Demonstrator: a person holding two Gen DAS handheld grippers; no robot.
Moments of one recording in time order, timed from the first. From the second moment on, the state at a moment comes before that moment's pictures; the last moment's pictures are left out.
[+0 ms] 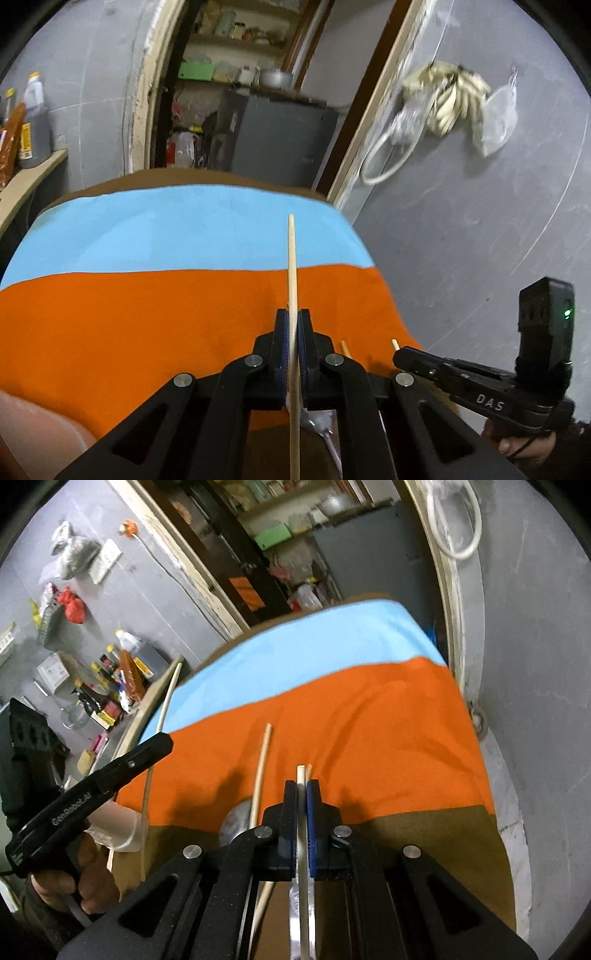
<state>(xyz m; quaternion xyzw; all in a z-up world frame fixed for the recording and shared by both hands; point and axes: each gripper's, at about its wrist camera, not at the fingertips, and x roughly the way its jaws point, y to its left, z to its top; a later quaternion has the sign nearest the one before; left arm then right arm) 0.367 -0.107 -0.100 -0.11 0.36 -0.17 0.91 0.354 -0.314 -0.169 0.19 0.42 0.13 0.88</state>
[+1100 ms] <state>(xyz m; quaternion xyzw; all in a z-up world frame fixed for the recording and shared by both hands) 0.260 0.051 0.049 -0.15 0.18 -0.12 0.97 0.307 -0.185 0.046 0.17 0.11 0.22 0.95</state>
